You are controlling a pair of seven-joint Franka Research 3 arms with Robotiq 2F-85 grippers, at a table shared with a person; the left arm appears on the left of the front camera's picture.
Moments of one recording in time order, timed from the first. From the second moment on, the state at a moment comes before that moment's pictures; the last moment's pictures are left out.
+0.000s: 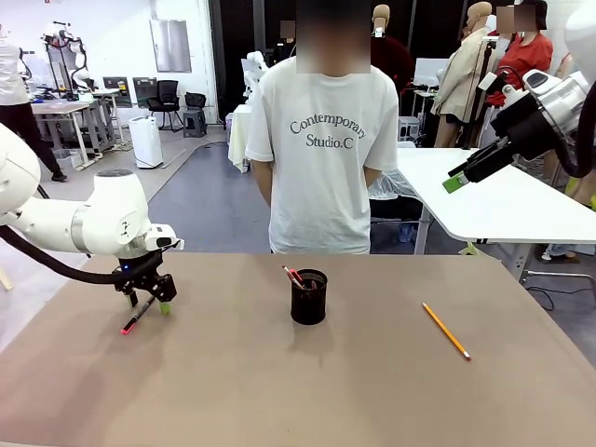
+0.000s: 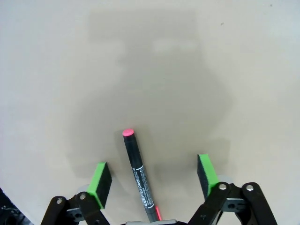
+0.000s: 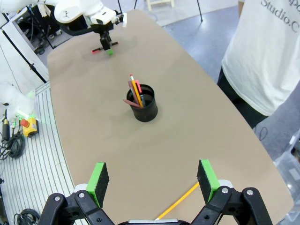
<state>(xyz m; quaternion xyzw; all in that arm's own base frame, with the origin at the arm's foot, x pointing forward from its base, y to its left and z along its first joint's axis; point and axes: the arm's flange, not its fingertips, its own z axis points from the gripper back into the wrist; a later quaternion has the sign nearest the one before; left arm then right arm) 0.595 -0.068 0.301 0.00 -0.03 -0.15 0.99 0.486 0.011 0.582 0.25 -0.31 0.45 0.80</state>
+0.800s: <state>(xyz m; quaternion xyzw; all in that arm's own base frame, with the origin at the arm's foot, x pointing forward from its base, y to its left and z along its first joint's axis) 0.600 -0.065 0.311 0.00 -0.03 -0.15 0.99 0.486 0.011 0.582 0.25 -0.31 0.45 0.80</state>
